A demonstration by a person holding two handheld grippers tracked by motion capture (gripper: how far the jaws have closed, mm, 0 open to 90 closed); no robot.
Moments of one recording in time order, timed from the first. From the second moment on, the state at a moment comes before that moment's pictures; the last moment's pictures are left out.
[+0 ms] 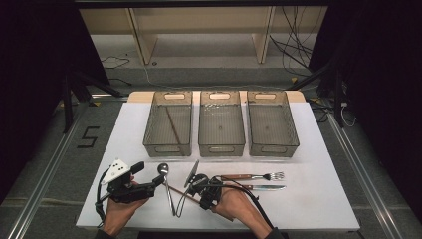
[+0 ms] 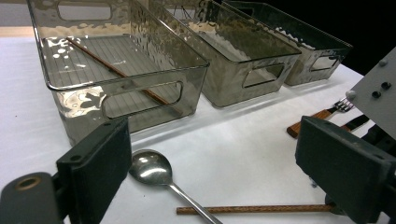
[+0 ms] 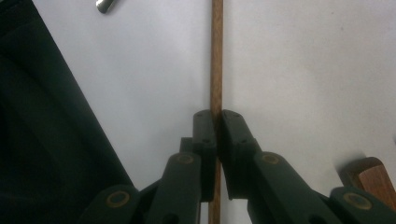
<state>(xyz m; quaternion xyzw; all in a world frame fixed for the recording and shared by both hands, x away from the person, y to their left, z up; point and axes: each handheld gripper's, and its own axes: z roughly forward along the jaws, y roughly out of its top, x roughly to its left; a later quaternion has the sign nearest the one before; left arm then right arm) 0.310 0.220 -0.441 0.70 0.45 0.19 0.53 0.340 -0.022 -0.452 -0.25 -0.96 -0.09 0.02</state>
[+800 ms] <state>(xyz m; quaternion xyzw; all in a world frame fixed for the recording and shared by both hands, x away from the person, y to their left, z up) 0.310 0.220 -0.440 0.69 0.45 0.19 0.53 0.336 -0.061 -0.438 -0.25 -0.96 -0.10 0.01</state>
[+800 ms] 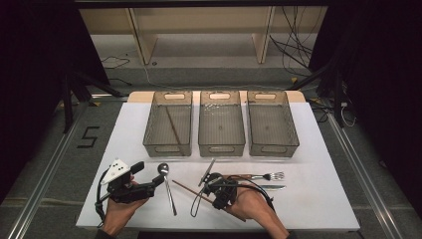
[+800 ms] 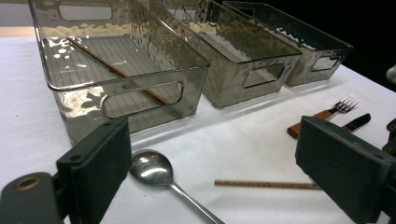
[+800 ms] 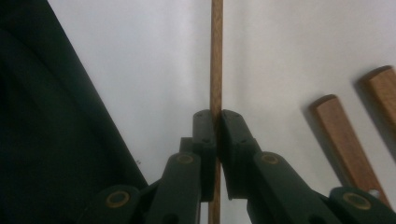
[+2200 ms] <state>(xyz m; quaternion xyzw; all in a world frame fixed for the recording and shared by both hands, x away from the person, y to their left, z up) 0.310 0.221 -0.440 0.69 0.45 0.19 0.54 0.476 -0.013 -0.360 -0.37 -0.86 -0.35 0.00</state>
